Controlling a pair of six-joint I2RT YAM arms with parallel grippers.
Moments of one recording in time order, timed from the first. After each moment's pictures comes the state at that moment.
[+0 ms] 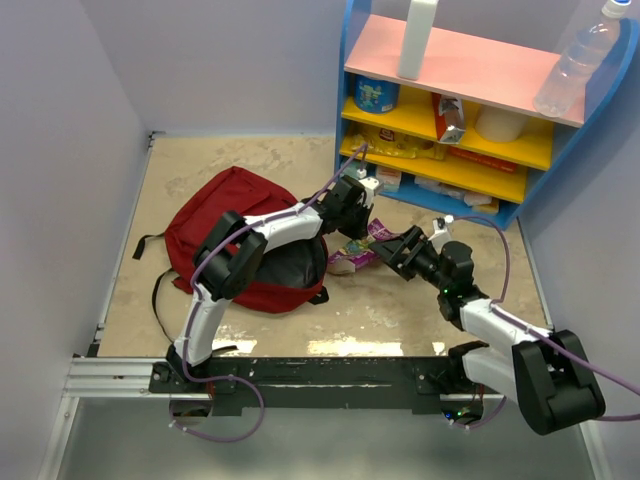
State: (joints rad) left arm -0.77 2.18 1.60 -0.20 0.16 -0.25; right arm 0.26 1.09 0.25 0.58 -0.41 1.07
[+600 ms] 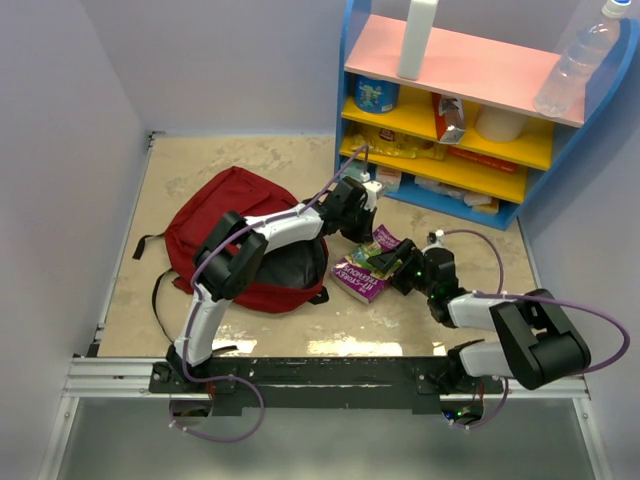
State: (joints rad) left arm -0.78 2.18 1.60 -0.20 0.25 -0.28; right arm 0.33 1.33 0.21 0.64 -0.22 1.09
